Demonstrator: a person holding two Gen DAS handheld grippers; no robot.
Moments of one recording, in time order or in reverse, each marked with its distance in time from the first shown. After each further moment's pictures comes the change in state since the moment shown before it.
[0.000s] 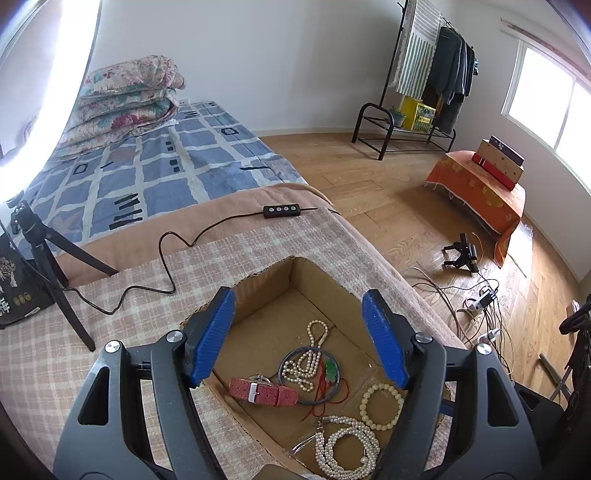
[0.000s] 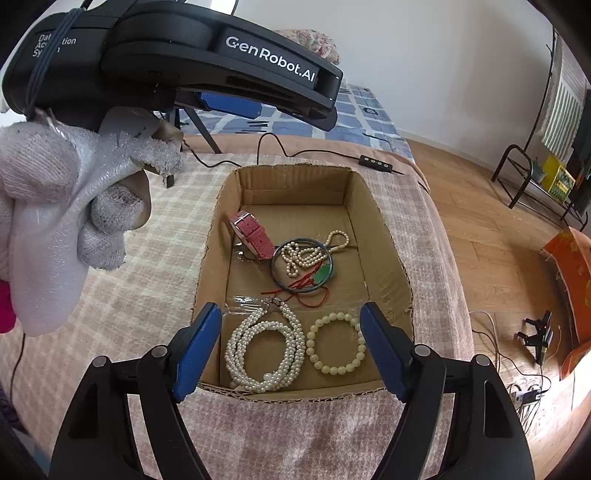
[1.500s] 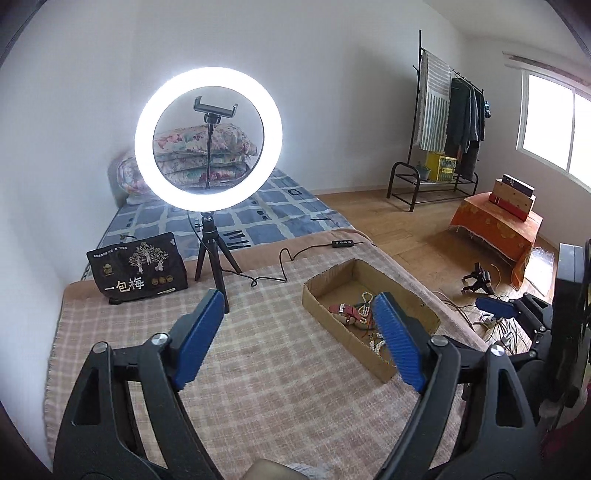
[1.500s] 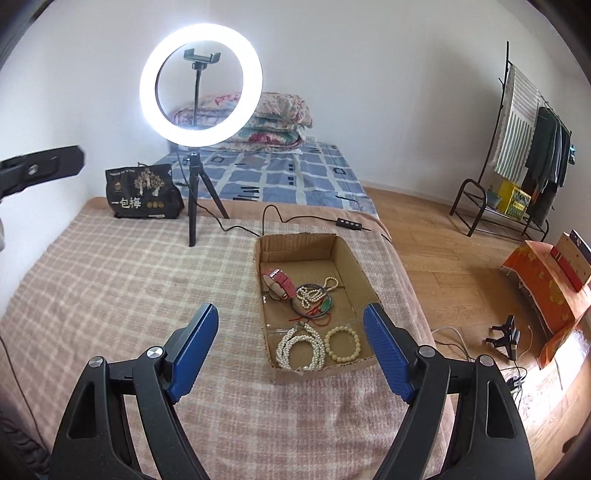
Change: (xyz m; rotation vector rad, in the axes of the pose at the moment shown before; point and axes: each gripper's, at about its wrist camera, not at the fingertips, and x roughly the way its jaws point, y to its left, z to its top) left arm -0.279 0.045 -0.107 0.000 -0.255 0.173; right arm -0.125 0.074 -0.007 0.064 -0.210 -0.150
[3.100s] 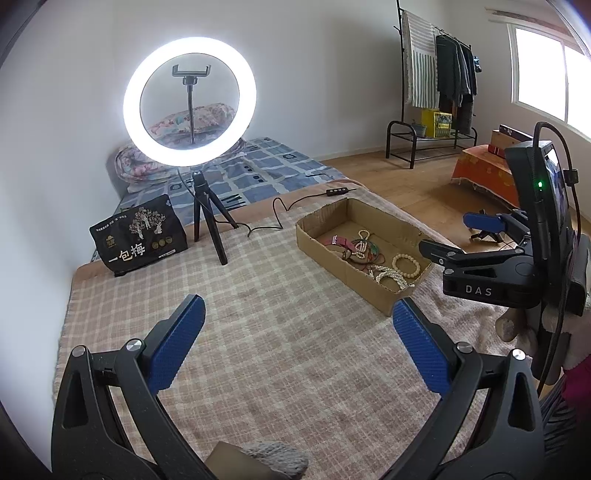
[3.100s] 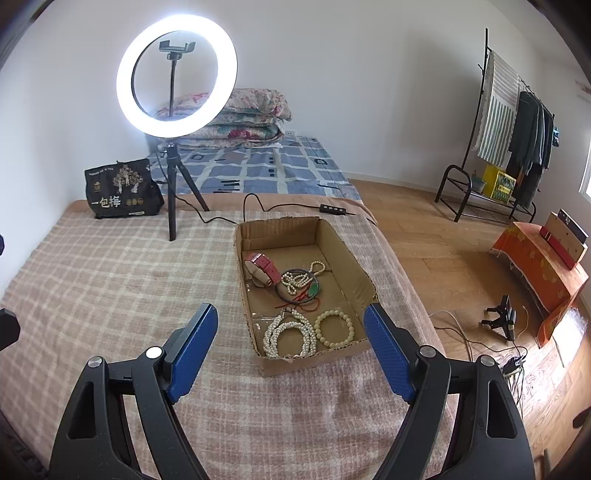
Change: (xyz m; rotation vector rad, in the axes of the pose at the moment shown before) left arm -0.007 -0.037 -0.074 0.120 0.101 0.042; right arm 0.019 -0.009 -0.021 0.055 0.011 -0.057
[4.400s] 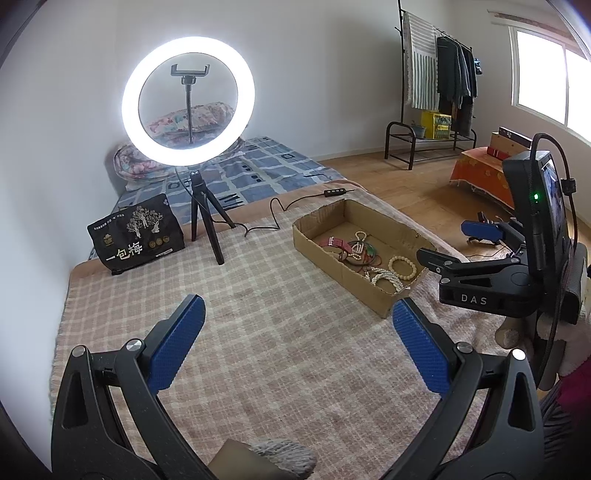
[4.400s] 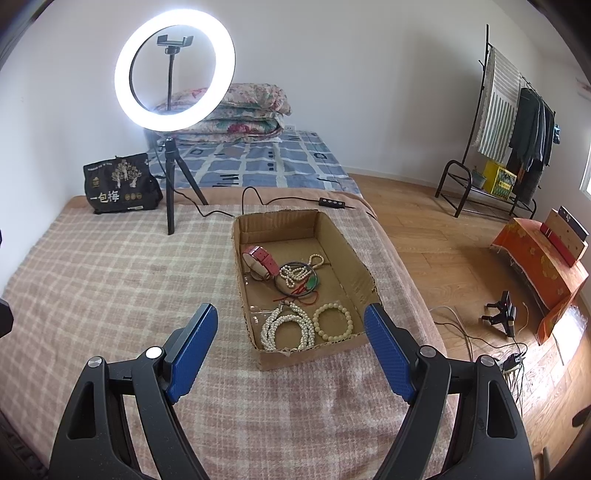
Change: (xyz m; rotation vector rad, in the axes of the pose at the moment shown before) left arm 0.001 -0.004 0.000 -0.009 0.001 -0.006; right arm 0.002 -0.002 -0.003 0.003 0.021 -0.002
